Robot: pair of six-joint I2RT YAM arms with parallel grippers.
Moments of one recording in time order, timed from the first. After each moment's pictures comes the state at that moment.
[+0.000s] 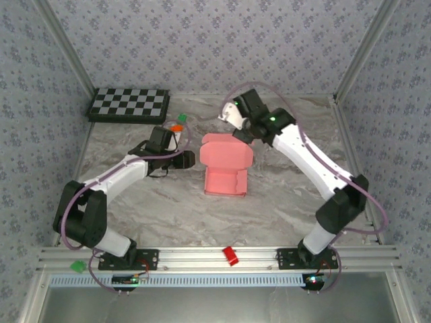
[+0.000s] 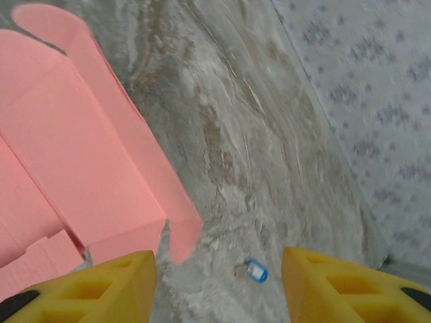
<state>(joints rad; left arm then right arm) -0.43 1.50 0.97 -0.36 0.23 -0.38 0.60 1.60 1.65 -0.92 0.27 -0.52</state>
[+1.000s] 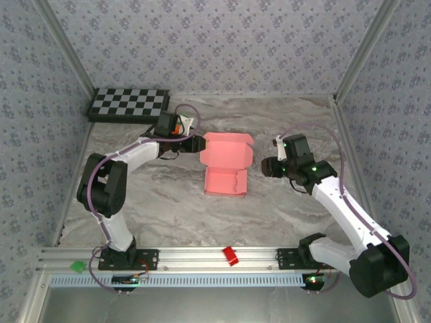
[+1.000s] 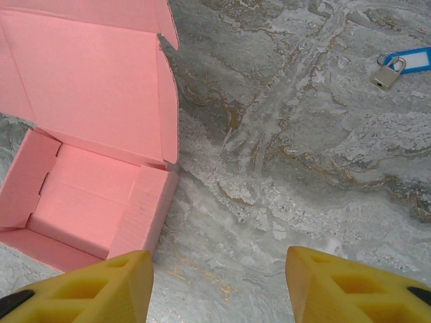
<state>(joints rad) -0.39 1.79 1.19 -0.19 0.59 -0.33 0.36 1.08 0.89 -0.65 -0.05 0.19</state>
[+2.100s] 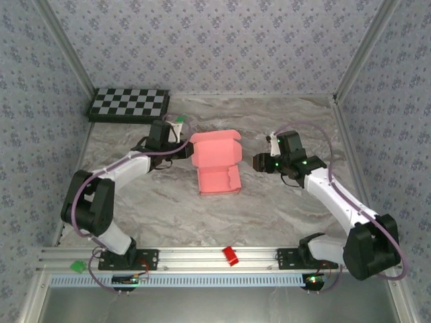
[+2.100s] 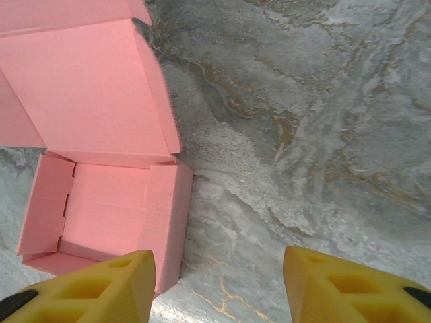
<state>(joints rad) -0.39 1.57 0.95 -0.07 0.35 -0.43 0.35 1.23 0.87 -0.47 -0.20 0.29</state>
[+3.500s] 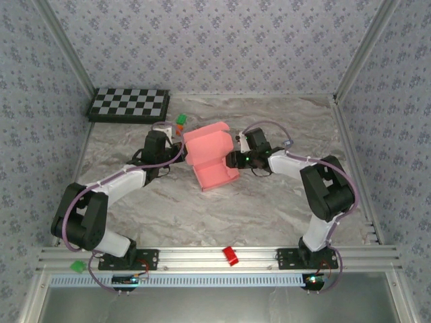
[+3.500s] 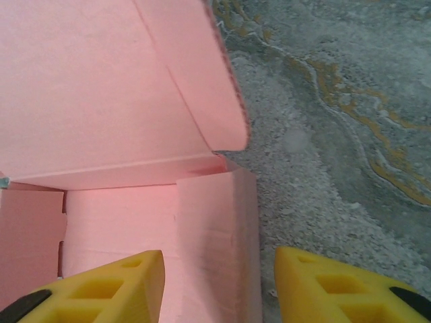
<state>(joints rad) -0.41 1.46 0.78 0.11 0.17 -0.58 0.48 1.76 1.00 -0.10 -0.30 0.35</state>
